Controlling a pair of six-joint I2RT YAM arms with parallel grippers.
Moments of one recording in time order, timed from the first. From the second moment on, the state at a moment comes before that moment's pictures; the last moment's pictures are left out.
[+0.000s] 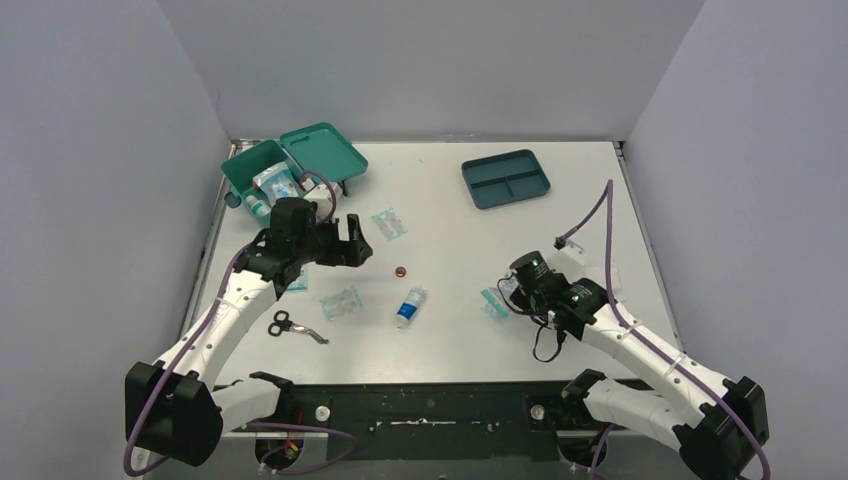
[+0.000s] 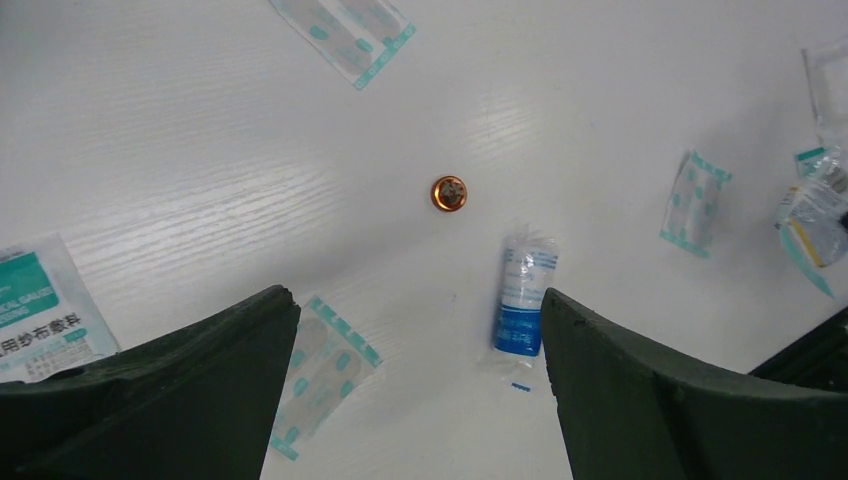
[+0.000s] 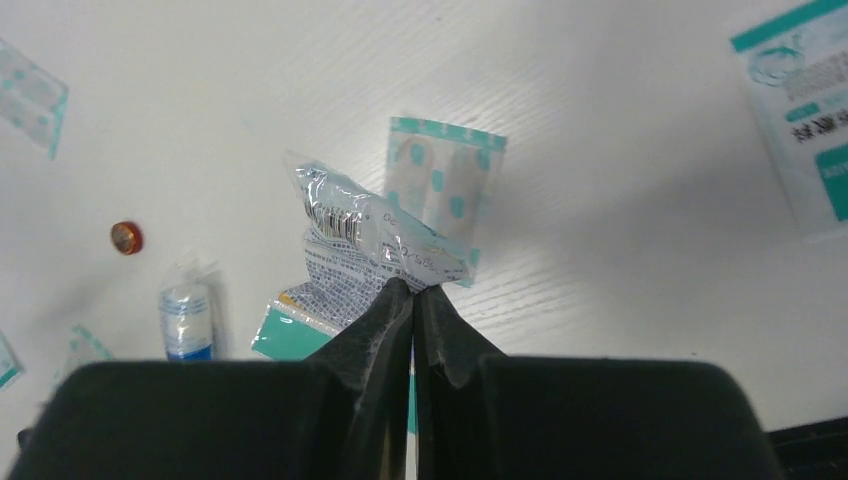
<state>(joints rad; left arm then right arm) -0.31 1.15 0.87 -0.36 0.21 -0.26 0.66 0.98 0.73 -0.81 0.47 1.17</state>
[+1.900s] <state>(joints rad) -0.48 1.33 0.80 0.15 0.73 -0.75 0.73 1.11 0.76 -0.07 -0.15 0.82</state>
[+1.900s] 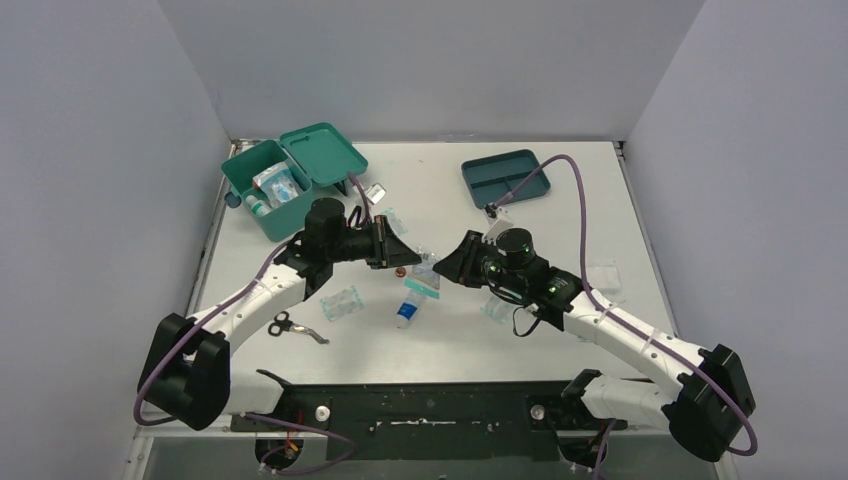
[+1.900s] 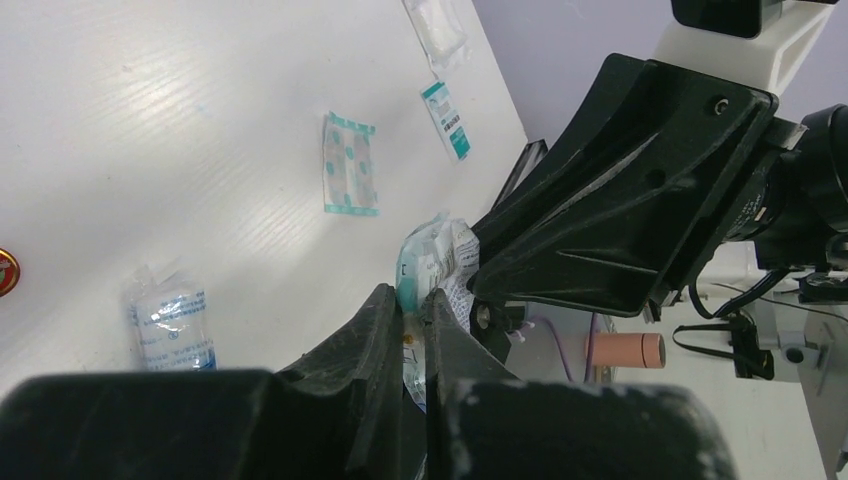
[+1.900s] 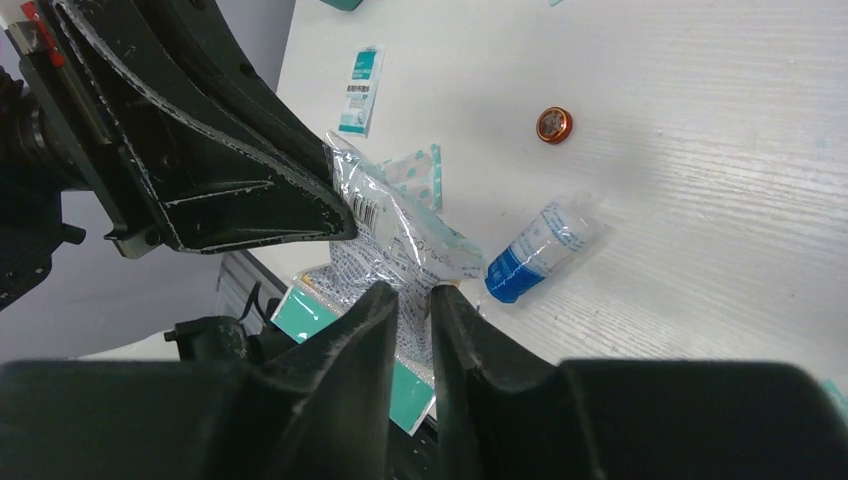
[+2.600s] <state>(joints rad) -0.16 1.33 1.07 -0.17 0.54 -0.56 0.73 0.87 0.72 -0.19 -0.04 0.83</state>
